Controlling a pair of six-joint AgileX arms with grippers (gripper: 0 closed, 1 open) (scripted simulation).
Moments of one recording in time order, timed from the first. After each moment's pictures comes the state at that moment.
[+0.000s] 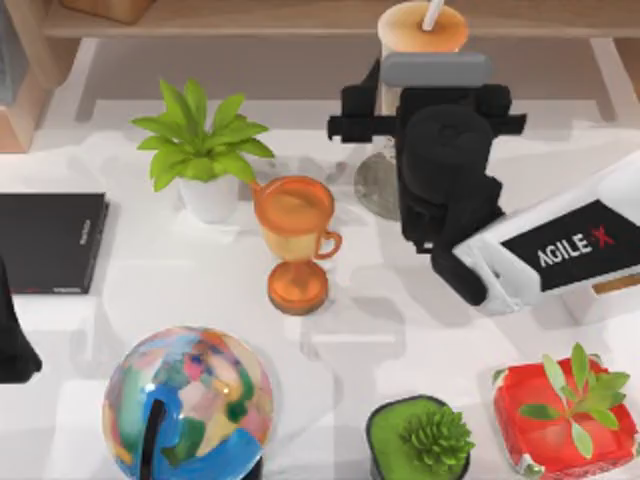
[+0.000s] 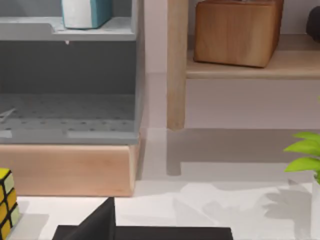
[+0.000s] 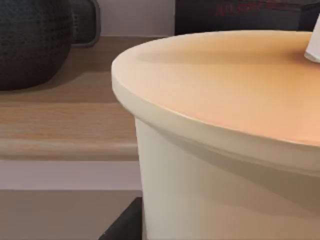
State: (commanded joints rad) left arm 0.00 0.00 0.00 0.00 0.00 0.00; right arm 0.63 2.18 1.10 1.07 0.67 0.01
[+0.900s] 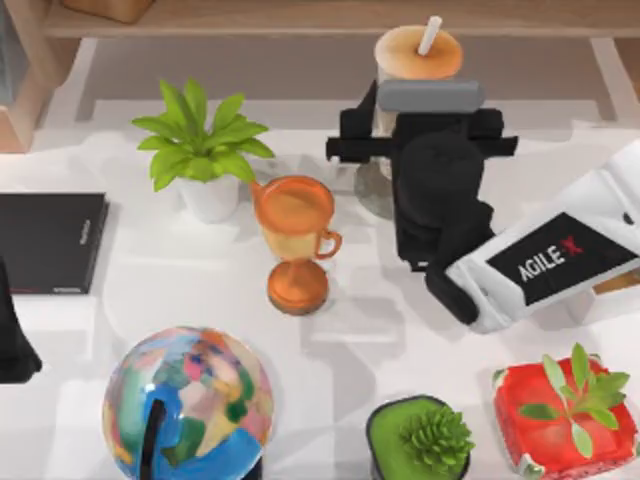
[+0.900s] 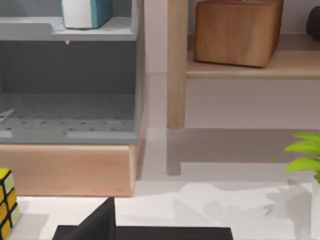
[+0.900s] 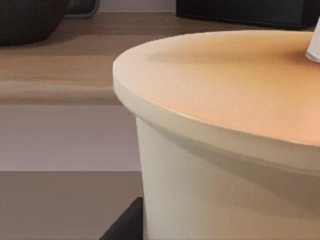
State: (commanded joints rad) left arm 0.00 0.00 0.00 0.00 0.00 0.00; right arm 0.63 2.27 1.09 1.17 0.67 0.01
